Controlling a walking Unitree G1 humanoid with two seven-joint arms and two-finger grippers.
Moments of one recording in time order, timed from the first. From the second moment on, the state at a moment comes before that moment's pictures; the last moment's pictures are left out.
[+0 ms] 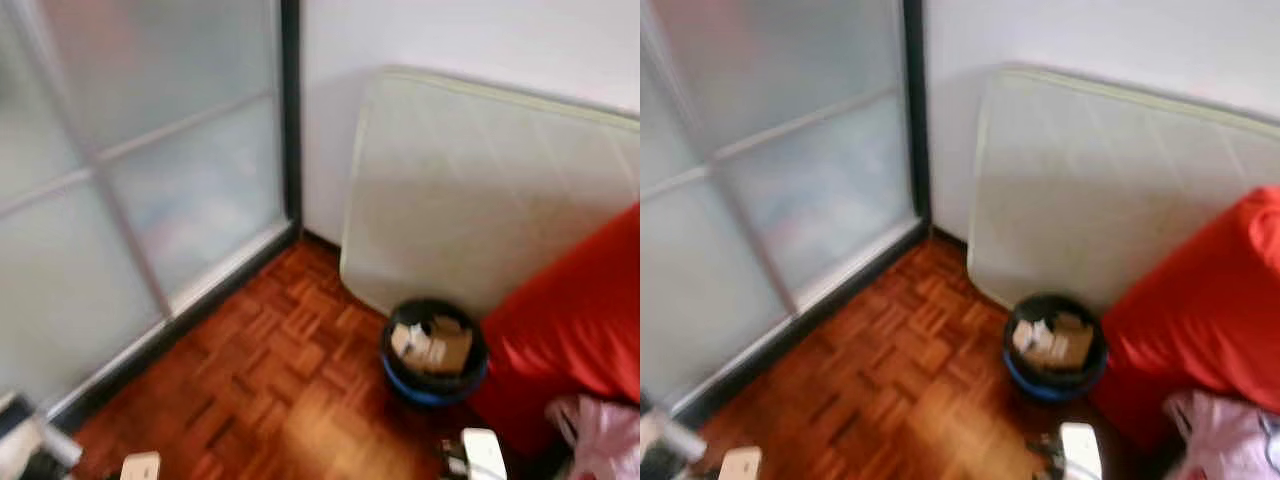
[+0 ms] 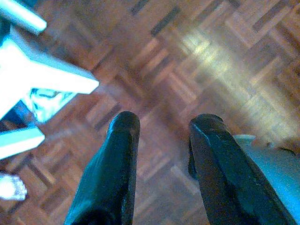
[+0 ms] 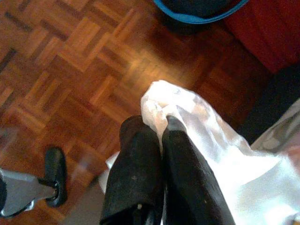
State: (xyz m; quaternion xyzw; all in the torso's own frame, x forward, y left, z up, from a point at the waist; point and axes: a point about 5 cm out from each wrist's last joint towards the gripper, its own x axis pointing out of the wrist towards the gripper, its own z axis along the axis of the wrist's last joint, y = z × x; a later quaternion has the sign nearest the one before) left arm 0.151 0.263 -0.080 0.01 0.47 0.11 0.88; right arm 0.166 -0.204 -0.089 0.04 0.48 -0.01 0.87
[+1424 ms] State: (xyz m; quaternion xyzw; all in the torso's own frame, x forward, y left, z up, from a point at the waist) left arm 0.145 0.266 -0.082 0.01 0.48 0.12 0.87; right arm 0.170 -0.200 -0.088 0.04 0.48 0.00 0.88
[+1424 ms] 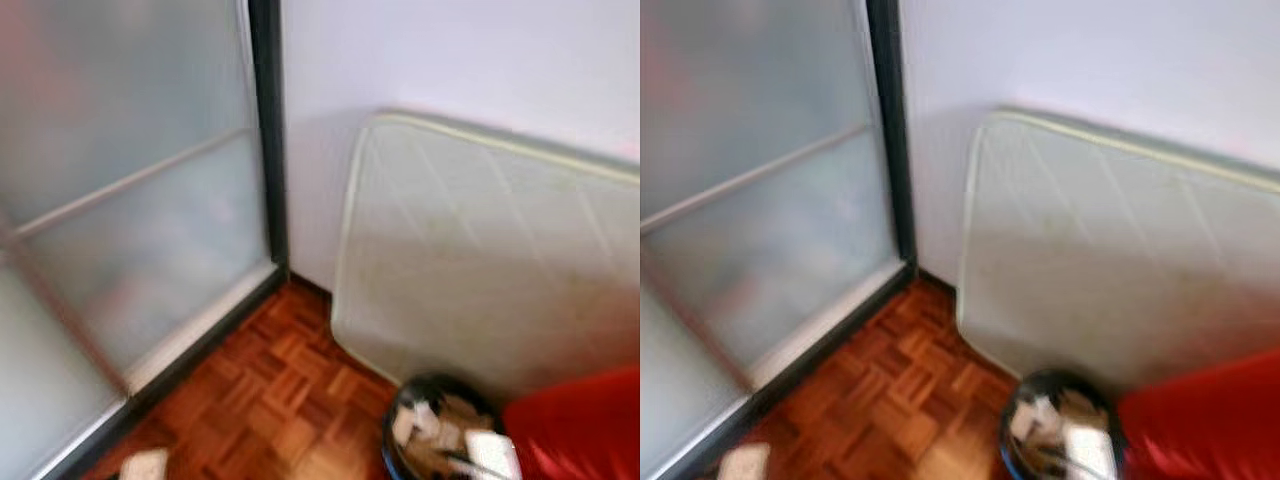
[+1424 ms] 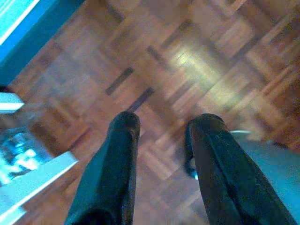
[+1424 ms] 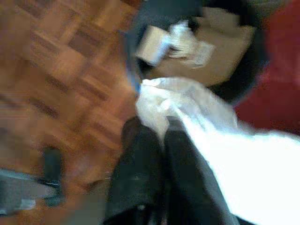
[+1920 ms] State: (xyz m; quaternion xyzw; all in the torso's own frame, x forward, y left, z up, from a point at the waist) left arm 0.157 0.263 -0.078 0.01 0.46 0.11 0.88; right arm 0.161 -0.203 -0.091 0.04 0.49 -0.01 0.87
